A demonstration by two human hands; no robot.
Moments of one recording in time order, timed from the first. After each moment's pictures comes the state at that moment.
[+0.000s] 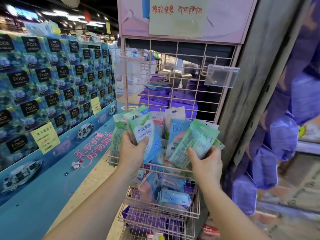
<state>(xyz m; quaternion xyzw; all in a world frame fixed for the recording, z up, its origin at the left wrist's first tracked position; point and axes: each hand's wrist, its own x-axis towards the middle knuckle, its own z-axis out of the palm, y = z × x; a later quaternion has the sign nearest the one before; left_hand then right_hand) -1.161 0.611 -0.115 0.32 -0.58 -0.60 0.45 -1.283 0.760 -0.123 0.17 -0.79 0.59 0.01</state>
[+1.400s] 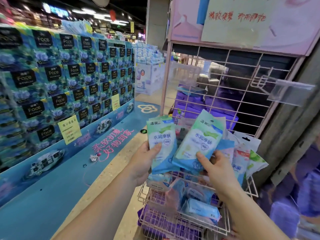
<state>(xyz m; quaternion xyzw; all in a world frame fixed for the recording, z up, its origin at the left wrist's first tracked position) -1.097 0.553 -0.121 0.22 -0.50 -0.78 0.31 -1.241 0.701 -0.108 0.30 -0.71 0.60 -0.20</state>
